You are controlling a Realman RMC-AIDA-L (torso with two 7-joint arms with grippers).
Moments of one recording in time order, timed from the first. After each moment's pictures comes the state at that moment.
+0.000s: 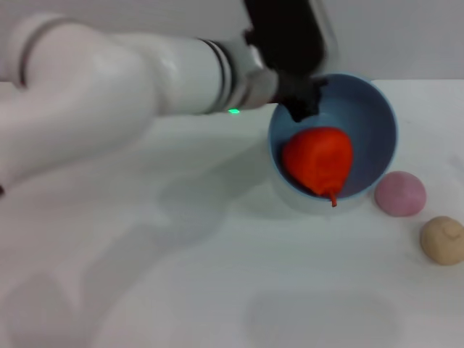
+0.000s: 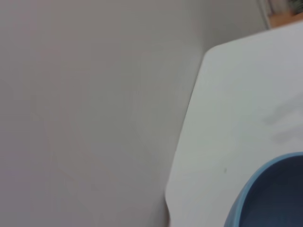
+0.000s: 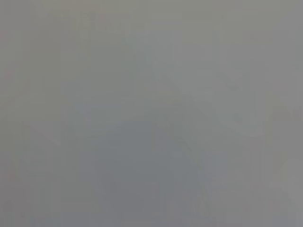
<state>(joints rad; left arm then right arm) -0.75 -2.07 1.93 1.22 2.50 0.61 -2.34 0.23 2.07 -0.47 -0.60 -1.43 -1.50 1.37</state>
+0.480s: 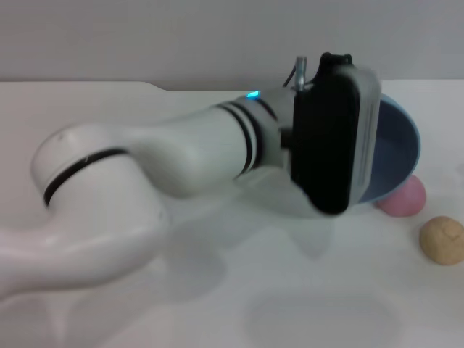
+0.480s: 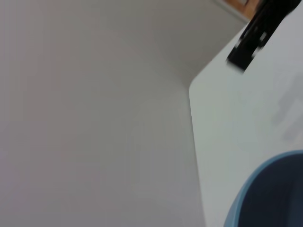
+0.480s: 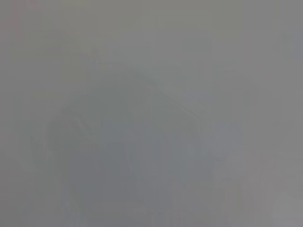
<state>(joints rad) -0.60 -2.07 2.22 1.30 2.88 0.26 -2.23 0.21 2.07 -0.47 -0.51 -1.44 -1.41 1.32</state>
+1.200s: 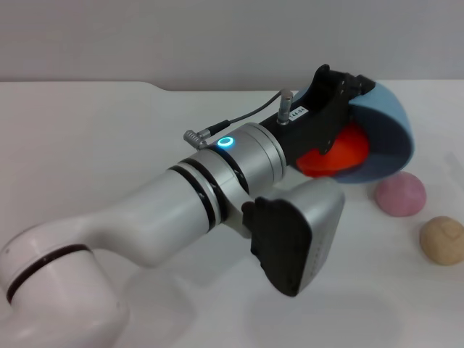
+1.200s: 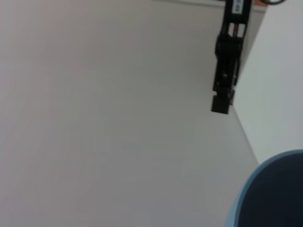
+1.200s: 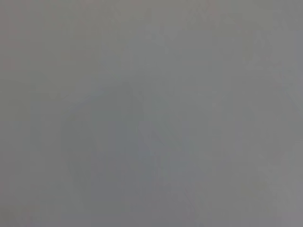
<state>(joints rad) -0.37 -2.07 2.31 1.26 2.89 -0.19 -1.80 0.26 2.06 -0.47 -0.50 -1.44 -1.40 1.32</state>
